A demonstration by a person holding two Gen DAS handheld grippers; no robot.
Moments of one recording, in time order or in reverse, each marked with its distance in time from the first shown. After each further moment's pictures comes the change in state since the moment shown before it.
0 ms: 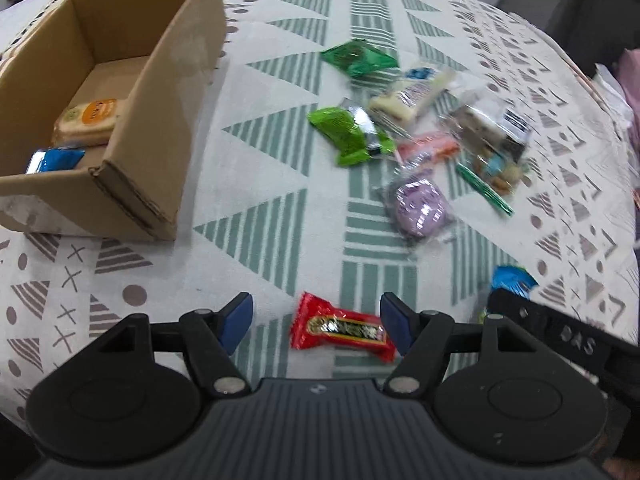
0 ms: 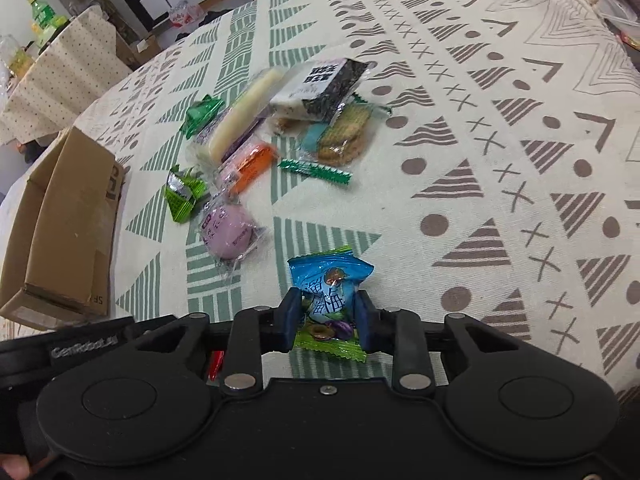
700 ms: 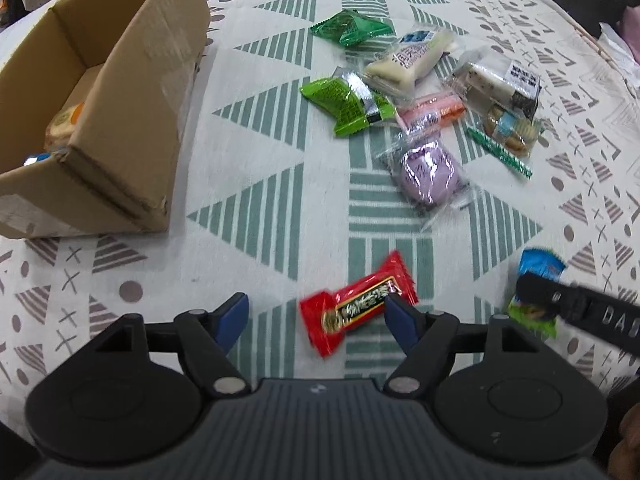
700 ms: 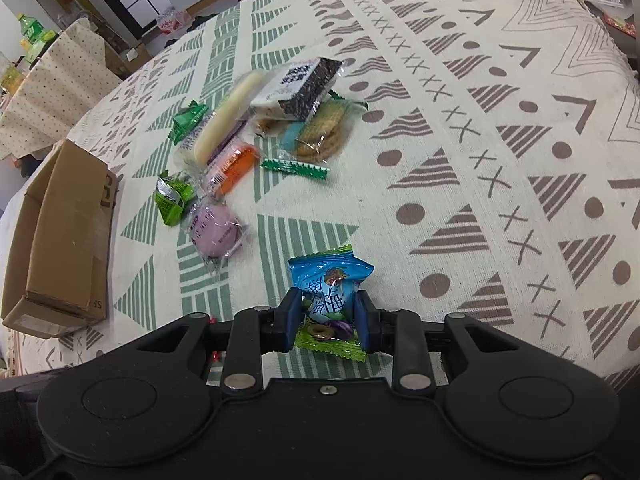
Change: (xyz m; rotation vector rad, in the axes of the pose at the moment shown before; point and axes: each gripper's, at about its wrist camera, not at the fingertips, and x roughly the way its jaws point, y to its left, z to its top) left arm 0.021 -0.008 -0.005 0.069 0.025 0.070; right arm -0.004 -0.010 -0.003 0.045 0.013 -0.003
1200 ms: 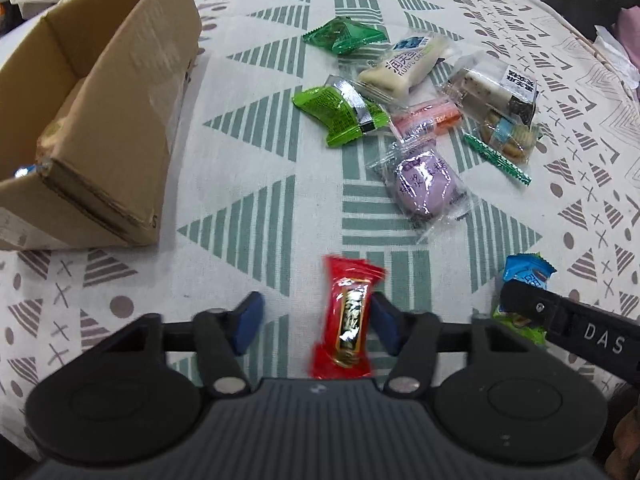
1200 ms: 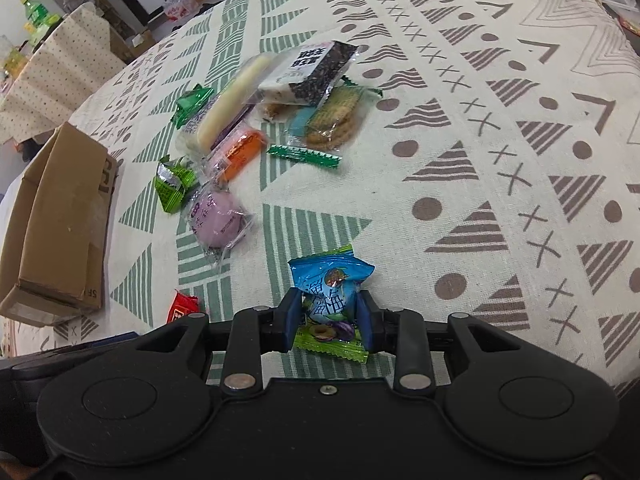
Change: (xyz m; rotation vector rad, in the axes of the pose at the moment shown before) left arm 0.003 -0.007 0.000 0.020 -0.031 0.012; right arm 0.011 0.007 -0.001 -0.040 0.021 0.006
